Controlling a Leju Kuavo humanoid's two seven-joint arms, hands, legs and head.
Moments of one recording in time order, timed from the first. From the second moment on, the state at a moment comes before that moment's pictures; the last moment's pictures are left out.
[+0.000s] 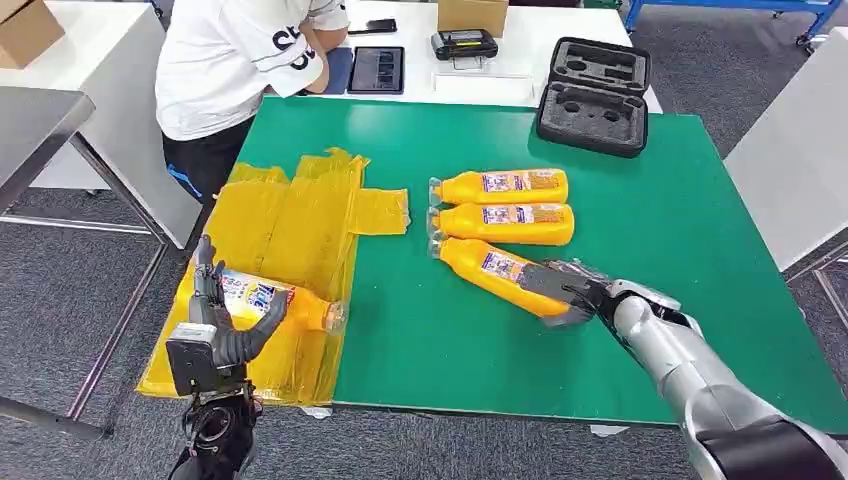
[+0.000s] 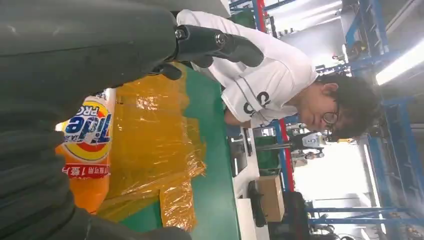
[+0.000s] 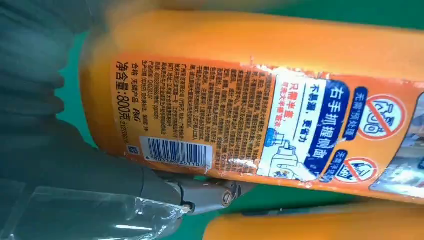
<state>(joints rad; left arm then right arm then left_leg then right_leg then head) -0.04 -0.11 -0.14 -1.36 -0.21 0.35 -0.68 -0.75 -0.21 0.50 -0.44 0.63 0.38 -0.20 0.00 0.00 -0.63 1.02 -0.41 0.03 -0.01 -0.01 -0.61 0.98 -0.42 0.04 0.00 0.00</state>
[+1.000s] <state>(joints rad) -0.02 -0.11 -0.14 -1.36 -0.19 0.34 -0.68 -0.59 -0.13 0.45 -0.66 0.49 0.15 -0.50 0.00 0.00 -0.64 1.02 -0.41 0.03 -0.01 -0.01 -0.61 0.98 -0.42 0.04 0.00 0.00</state>
